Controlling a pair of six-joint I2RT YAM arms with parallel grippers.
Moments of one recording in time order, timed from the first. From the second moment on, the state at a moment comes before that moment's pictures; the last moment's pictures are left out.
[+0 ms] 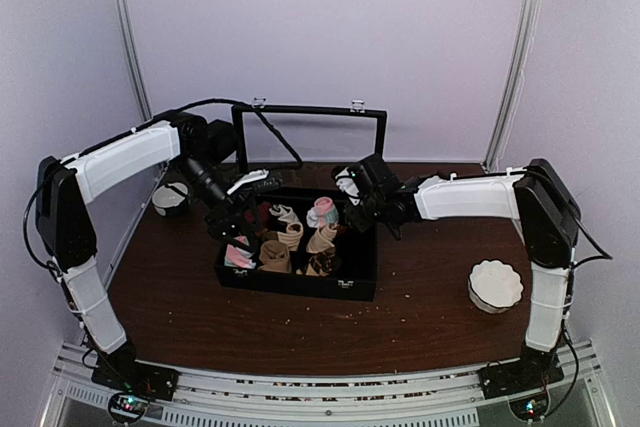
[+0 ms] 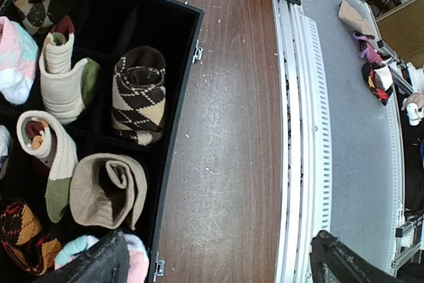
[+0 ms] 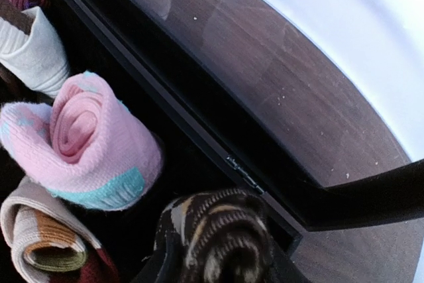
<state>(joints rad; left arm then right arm) -0.52 1.80 1.66 -1.37 0.75 0.85 0.77 1.97 1.41 -0.19 0.36 -0.13</state>
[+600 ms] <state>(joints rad) -0.32 1.47 1.32 -0.94 0.46 0.62 0.76 1.59 1.19 -0.17 0.33 0.01</state>
